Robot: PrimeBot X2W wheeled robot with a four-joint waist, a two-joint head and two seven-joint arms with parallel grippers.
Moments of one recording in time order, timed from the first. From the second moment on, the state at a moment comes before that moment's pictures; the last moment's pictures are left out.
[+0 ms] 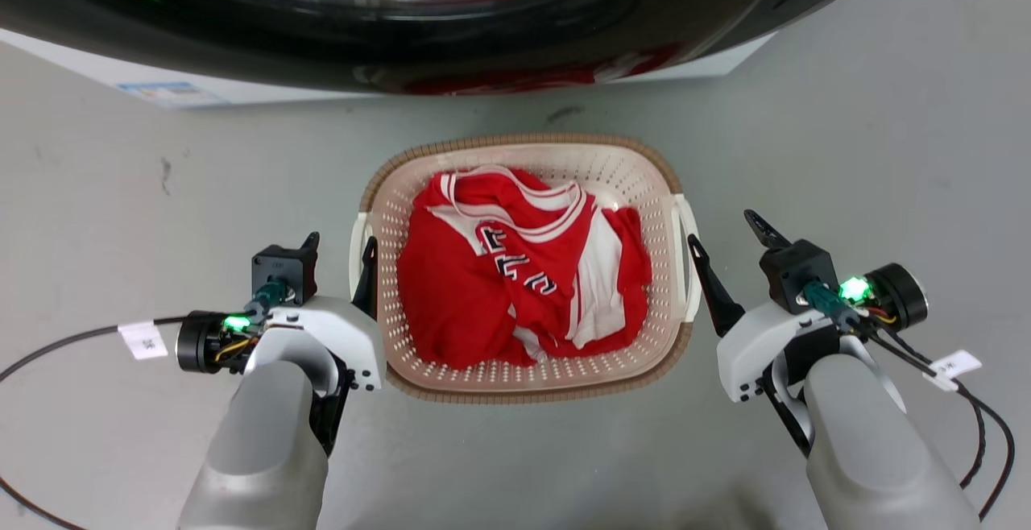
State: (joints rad) left arm -0.58 0.08 -0.03 0.87 -0.05 -0.10 -0.26; right arm -0.51 -0.05 0.13 0.70 -0.16 0.13 -0.26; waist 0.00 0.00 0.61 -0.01
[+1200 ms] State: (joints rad) left arm -0.83 0.06 -0.13 1.22 -0.07 -0.12 -0.26; right arm -0.78 -0.05 0.10 1.13 -0.21 0.13 -0.26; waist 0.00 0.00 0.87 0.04
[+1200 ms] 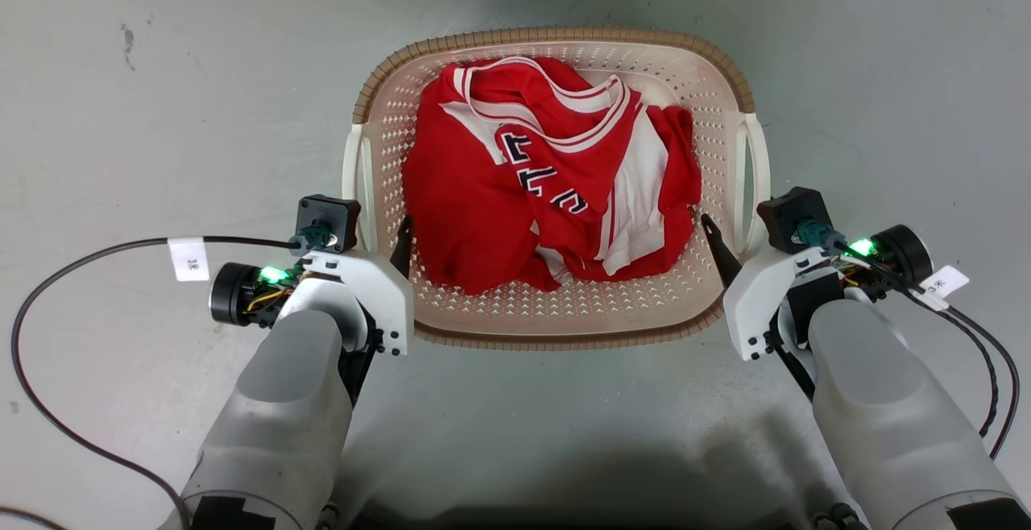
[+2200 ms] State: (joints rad) left arm -0.74 0.05 -0.33 1.27 -0.30 -0.13 -0.19; right arm -0.73 -0.05 0.29 1.24 -0.05 0.13 -0.25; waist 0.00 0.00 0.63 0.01
